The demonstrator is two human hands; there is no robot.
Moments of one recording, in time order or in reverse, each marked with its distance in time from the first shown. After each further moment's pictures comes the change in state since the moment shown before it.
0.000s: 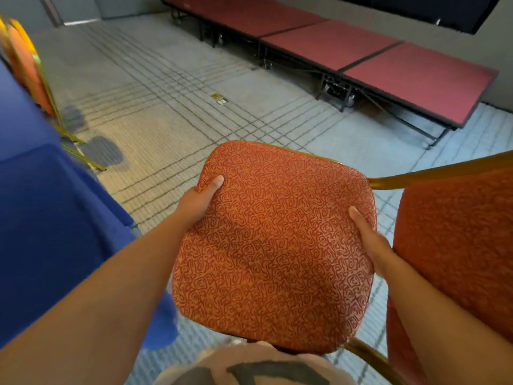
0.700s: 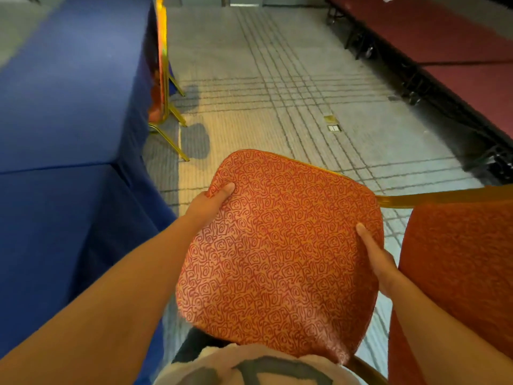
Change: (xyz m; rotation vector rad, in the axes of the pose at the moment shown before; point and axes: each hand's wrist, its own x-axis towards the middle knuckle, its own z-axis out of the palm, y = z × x) left_hand 0.367 0.101 -0.107 -0.198 0.389 -0.221; right_hand 0.404 -0.270 0.326 -0.431 -0.326 -0.003
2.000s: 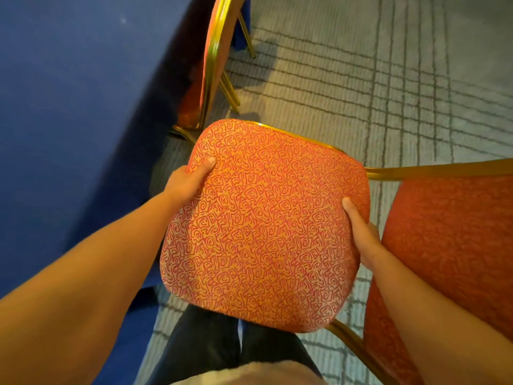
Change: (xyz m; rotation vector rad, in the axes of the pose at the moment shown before) left_hand 0.645 0.167 -0.188 -0.193 0.248 -0.351; right_hand 0.447 -0.516 0.482 -0.279 -0.251 -0.010
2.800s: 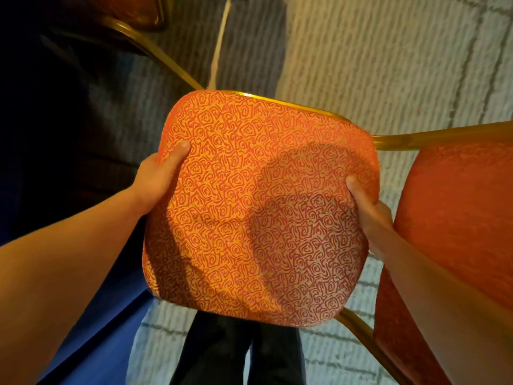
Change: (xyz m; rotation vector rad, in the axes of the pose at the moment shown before) left_hand 0.296 -0.183 0.043 0.013 0.104 -0.204; right_hand 0.278 0.124 0.182 -0.175 -0.010 0.189
